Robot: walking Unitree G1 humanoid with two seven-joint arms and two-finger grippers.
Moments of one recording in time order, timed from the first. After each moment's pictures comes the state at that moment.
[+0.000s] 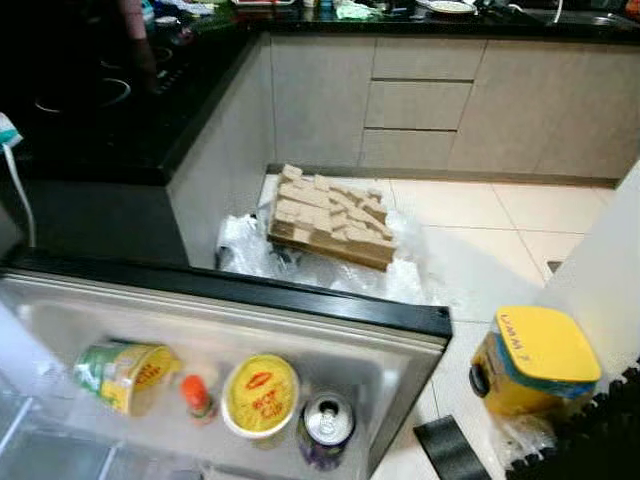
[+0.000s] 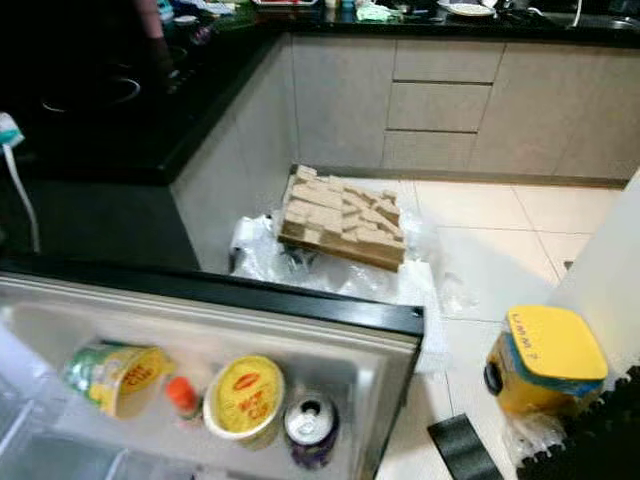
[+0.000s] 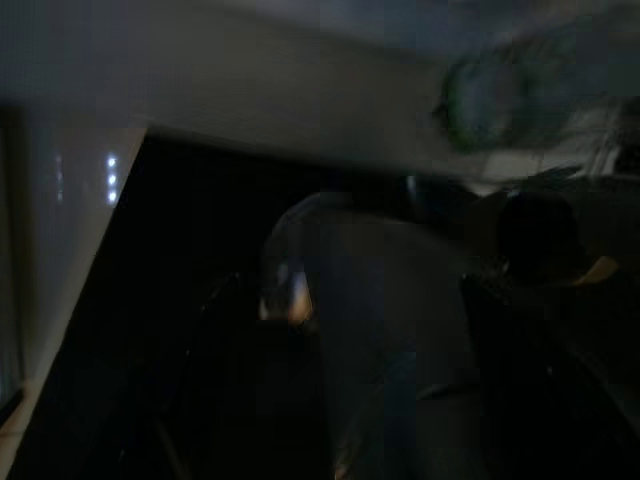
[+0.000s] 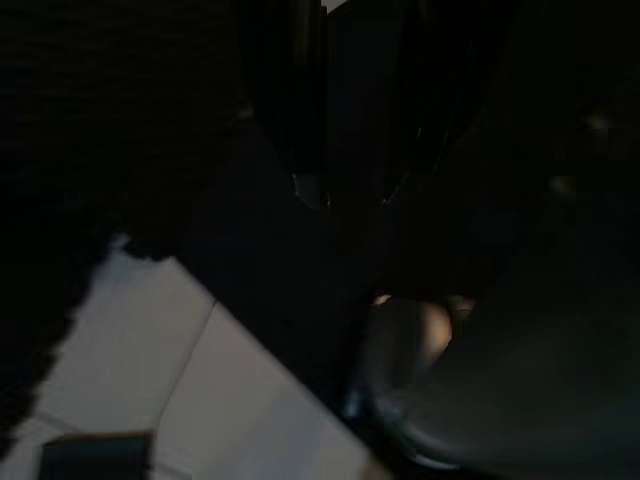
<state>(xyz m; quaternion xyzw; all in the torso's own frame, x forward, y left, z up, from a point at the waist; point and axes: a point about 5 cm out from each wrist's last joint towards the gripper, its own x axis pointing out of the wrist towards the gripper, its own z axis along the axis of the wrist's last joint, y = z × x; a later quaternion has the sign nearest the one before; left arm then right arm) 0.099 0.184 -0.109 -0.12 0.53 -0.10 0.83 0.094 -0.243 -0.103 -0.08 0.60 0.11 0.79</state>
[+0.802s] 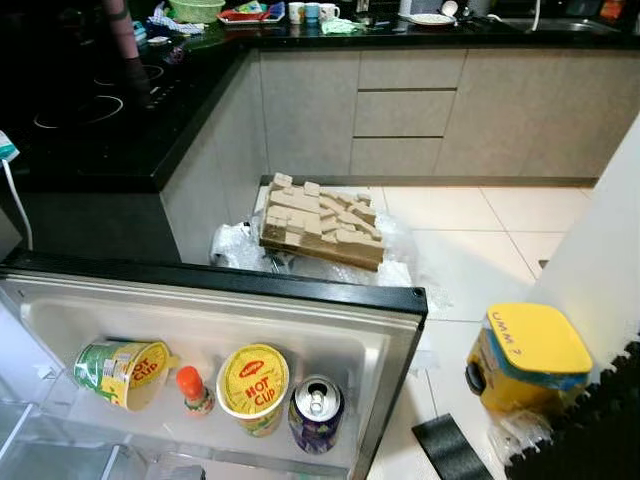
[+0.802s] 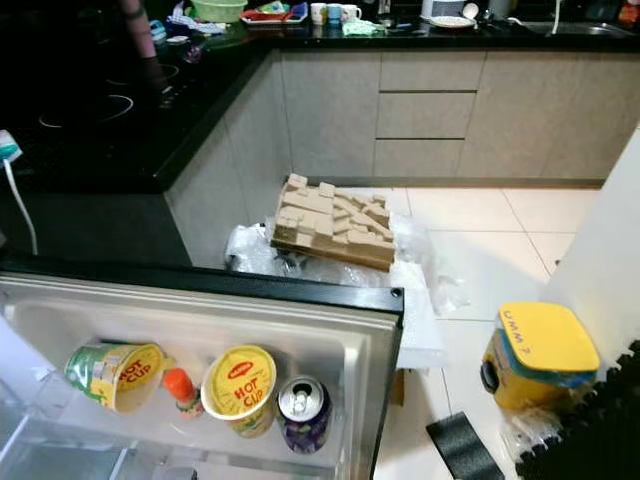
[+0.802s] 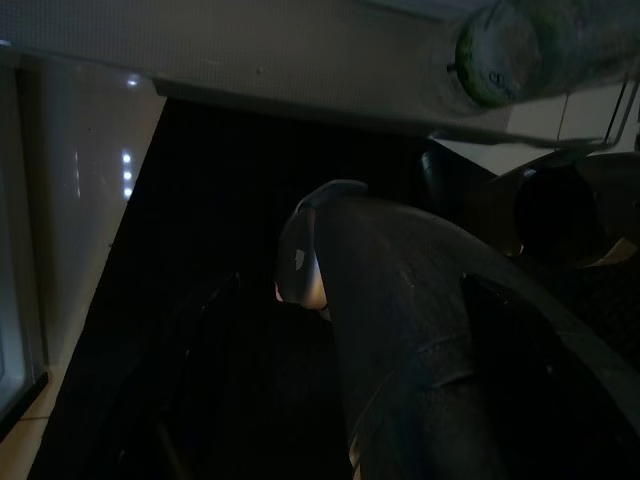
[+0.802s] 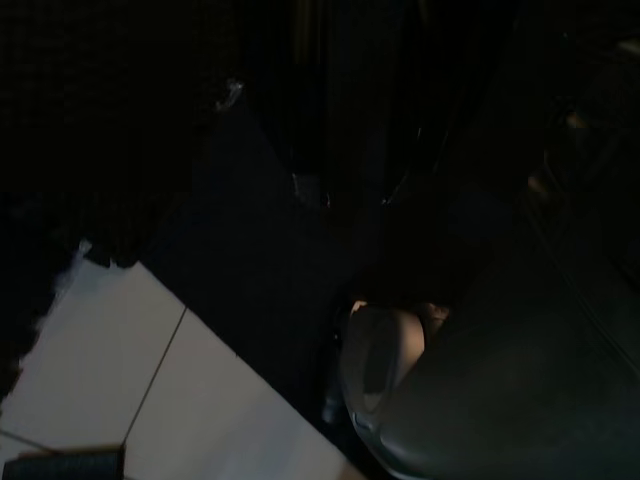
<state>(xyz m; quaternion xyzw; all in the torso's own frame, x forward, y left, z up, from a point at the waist) 0.096 0.184 -0.110 -0.12 0.54 -0.09 0.83 0.091 -0.236 -0.105 -0.07 0.60 0.11 0.79</state>
